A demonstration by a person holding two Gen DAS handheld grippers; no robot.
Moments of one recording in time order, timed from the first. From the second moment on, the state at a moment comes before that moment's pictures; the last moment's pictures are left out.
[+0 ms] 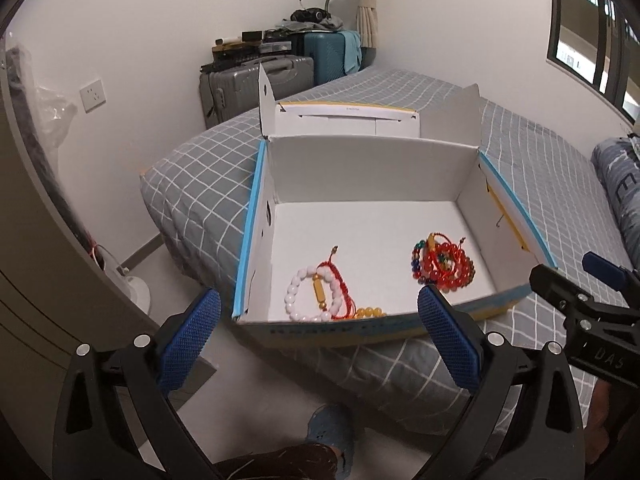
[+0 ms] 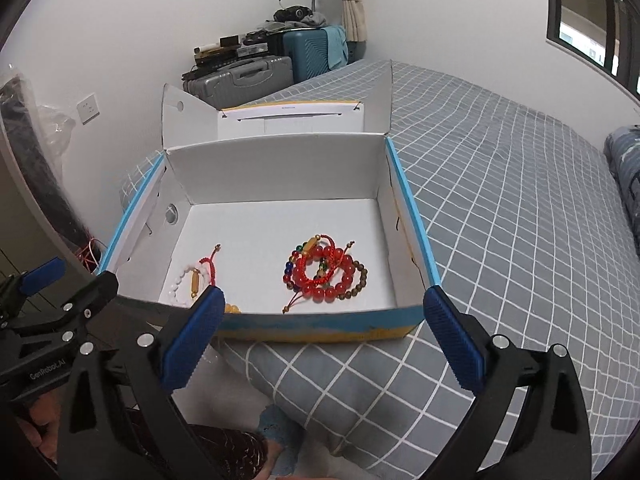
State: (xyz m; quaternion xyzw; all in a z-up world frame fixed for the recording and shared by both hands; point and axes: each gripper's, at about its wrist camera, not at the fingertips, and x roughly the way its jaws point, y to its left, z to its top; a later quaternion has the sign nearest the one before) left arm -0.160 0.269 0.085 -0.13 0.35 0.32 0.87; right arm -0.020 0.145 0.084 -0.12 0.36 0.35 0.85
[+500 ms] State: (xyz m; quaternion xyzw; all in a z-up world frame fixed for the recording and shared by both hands) left arm -0.157 0.272 0.076 -0.14 0.36 0.32 0.87; right arm -0.016 0.138 0.073 -0.13 0.36 0.34 0.86
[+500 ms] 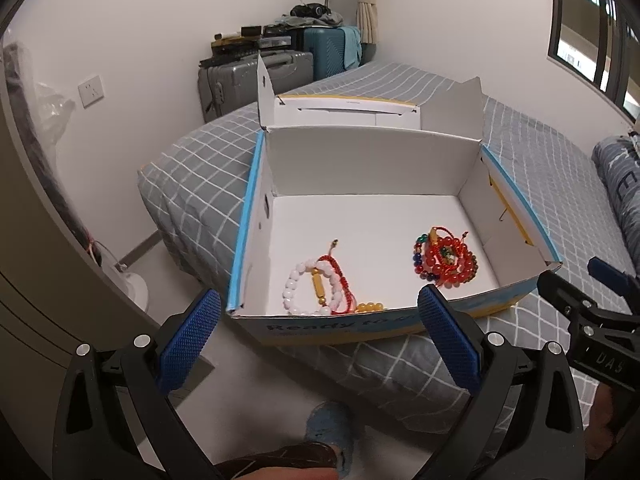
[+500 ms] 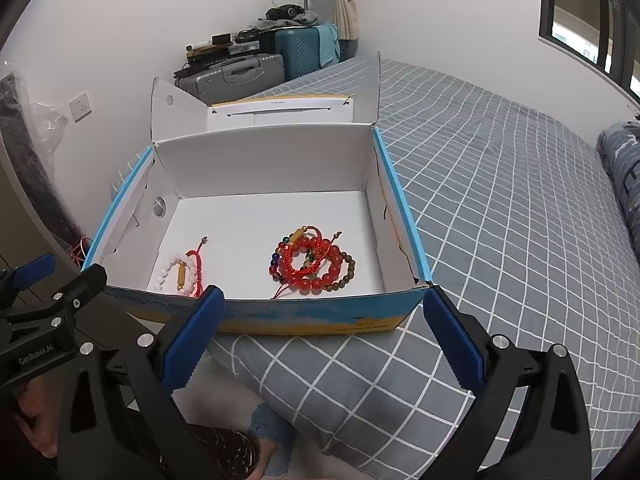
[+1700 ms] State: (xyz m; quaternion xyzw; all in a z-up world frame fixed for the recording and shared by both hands) left arm -0.150 0.269 0.075 -0.14 0.35 0.32 0.87; right arm -0.011 0.142 0.066 -0.12 0.37 0.34 0.85
